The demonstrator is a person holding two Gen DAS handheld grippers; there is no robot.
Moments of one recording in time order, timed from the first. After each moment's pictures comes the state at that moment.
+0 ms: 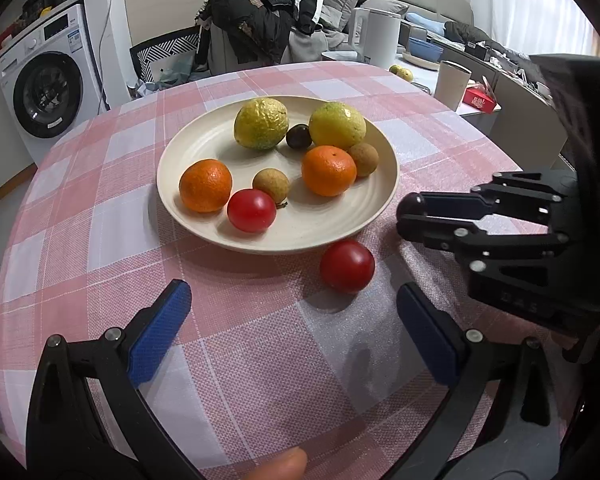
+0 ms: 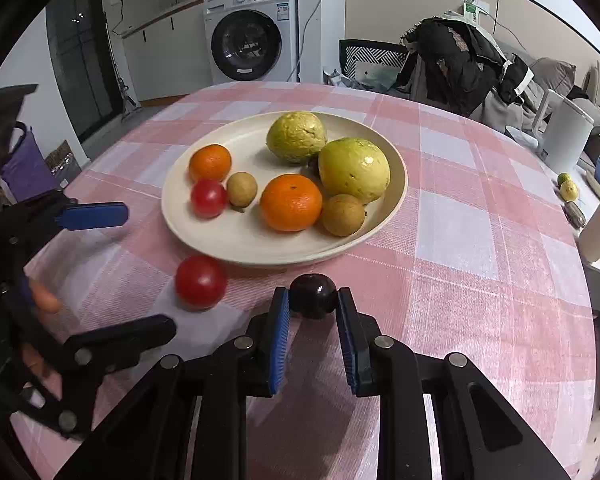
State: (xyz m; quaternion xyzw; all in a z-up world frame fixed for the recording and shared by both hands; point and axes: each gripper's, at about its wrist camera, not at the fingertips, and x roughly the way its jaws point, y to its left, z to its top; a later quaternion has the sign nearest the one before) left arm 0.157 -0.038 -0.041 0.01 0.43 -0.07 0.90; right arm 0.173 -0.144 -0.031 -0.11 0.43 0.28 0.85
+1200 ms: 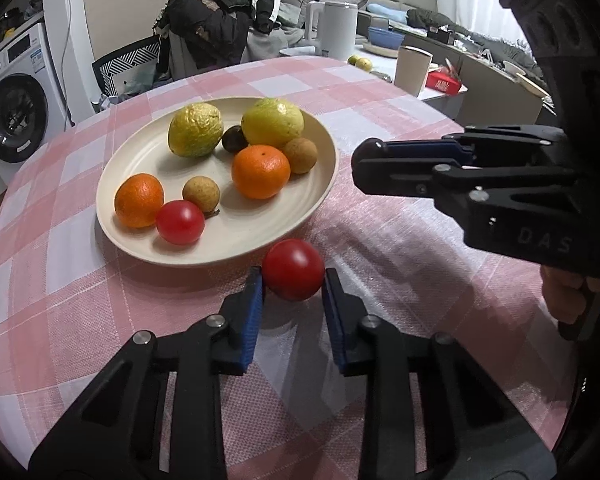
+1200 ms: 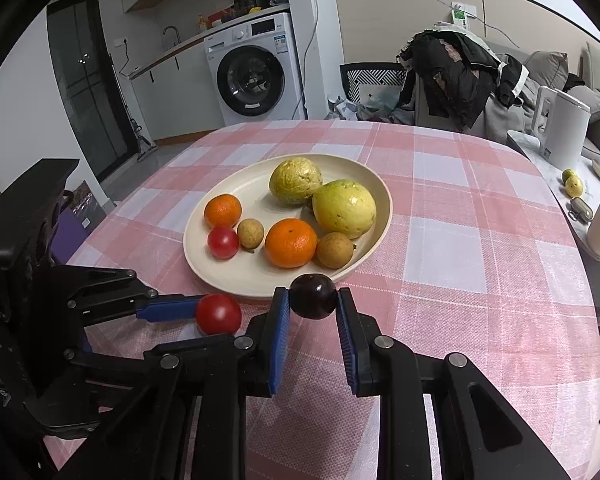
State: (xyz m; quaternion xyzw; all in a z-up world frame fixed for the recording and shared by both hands) left arm 0.161 -0.075 -0.044 0.03 0.42 -0.14 0.90; right arm 0.177 -0.169 -0.010 -0.04 0.40 0.31 0.86
